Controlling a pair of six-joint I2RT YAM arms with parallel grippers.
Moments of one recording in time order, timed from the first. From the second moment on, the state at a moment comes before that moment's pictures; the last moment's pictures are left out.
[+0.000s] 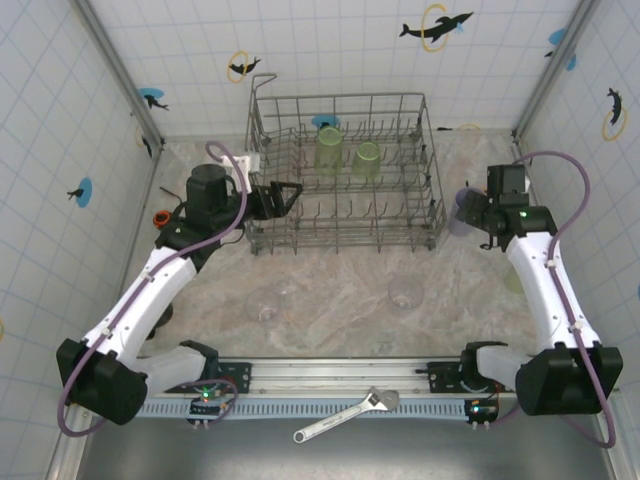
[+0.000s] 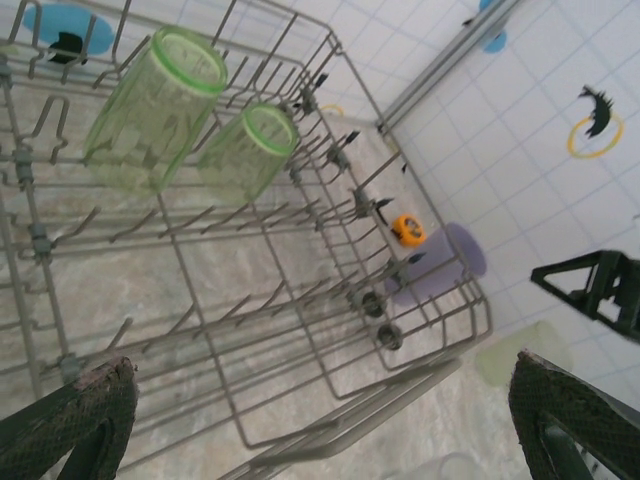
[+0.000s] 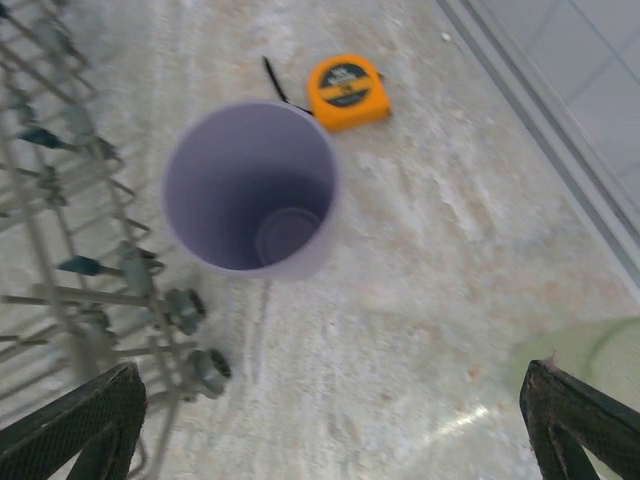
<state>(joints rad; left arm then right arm) -0.40 1.14 1.01 -0.27 0.44 -0.47 0.05 1.16 1.10 -0.88 0.25 0.40</state>
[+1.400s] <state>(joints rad) -0.64 1.04 0.85 -0.36 0.18 -0.28 -0.26 1.36 0.98 -0.91 0.20 0.25</state>
